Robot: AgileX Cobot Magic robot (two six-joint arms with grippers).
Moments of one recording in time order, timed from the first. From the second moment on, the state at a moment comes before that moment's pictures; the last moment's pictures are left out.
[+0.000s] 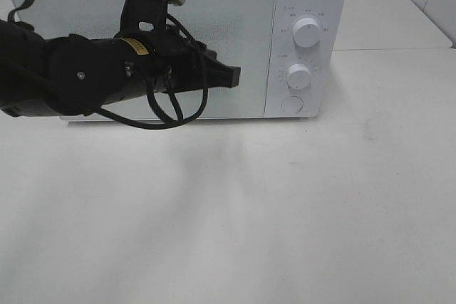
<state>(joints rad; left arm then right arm) -0.74 1.79 -0.95 -0.47 -0.31 0.28 0.10 0.00 -0.51 -0.13 1.04 0.12</state>
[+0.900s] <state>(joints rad) -0.66 1.46 -0.95 -0.38 0.91 0.18 0.10 0.00 -0.51 -0.13 1.04 0.12</state>
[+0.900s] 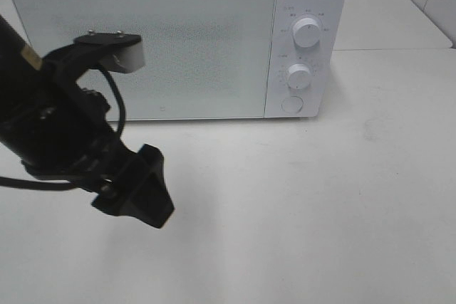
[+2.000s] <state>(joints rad) 0.00 0.80 -0.74 -0.05 1.22 0.02 0.10 0.00 -0.51 -0.13 1.04 0.12</state>
